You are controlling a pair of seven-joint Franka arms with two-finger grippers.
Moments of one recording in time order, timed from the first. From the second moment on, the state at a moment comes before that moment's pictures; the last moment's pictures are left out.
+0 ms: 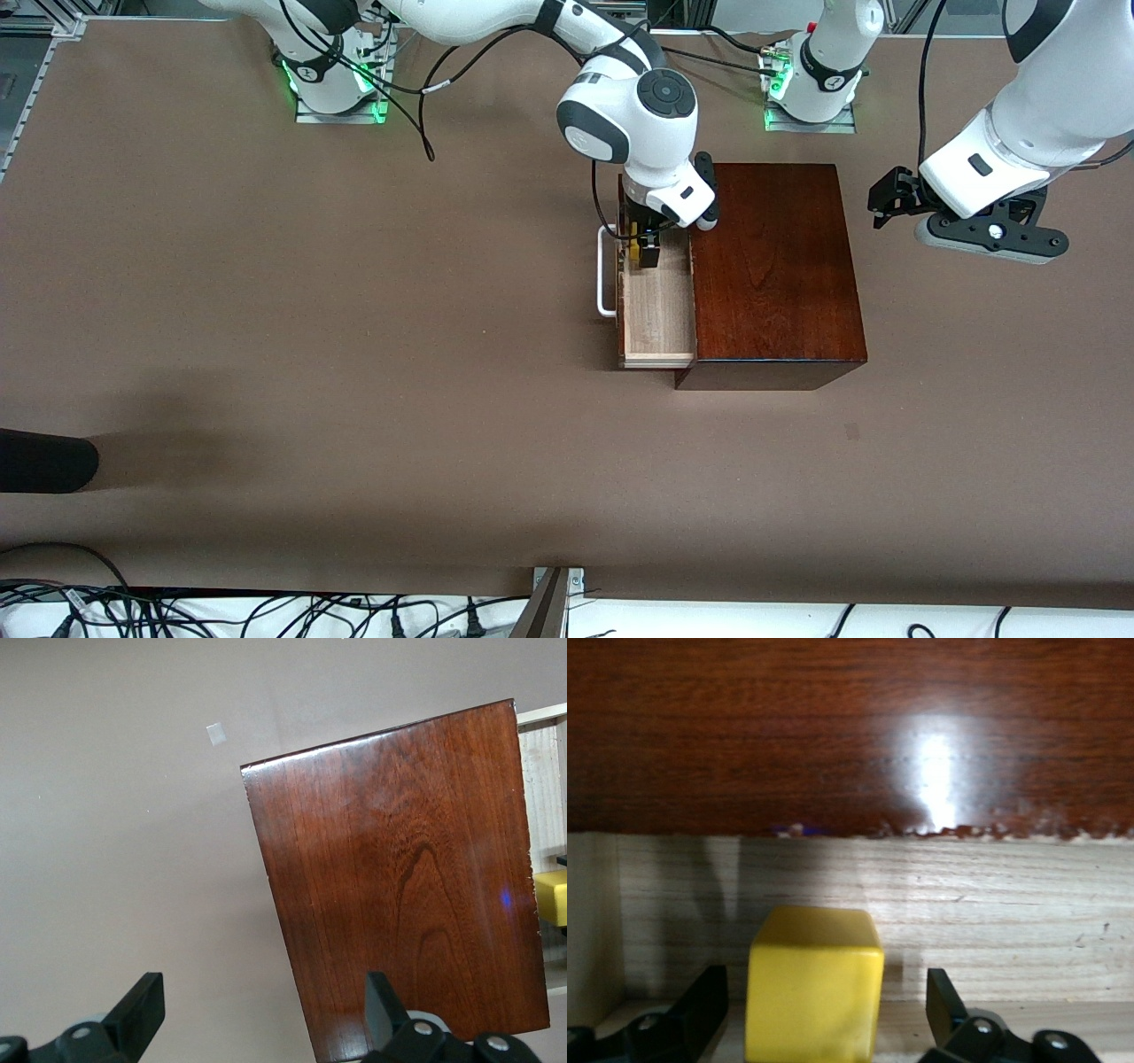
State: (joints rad) left arm 0.10 0.03 -0.29 -1.64 0.07 1.57 0.01; right arm 0.86 0.89 0.22 -1.05 -0.24 1.99 -0.51
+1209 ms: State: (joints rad) left arm 0.08 0.04 -0.42 -1.59 0.03 1.51 0.12; right arm 0.51 0.46 0.16 -0.99 -0.14 1.67 -0.48
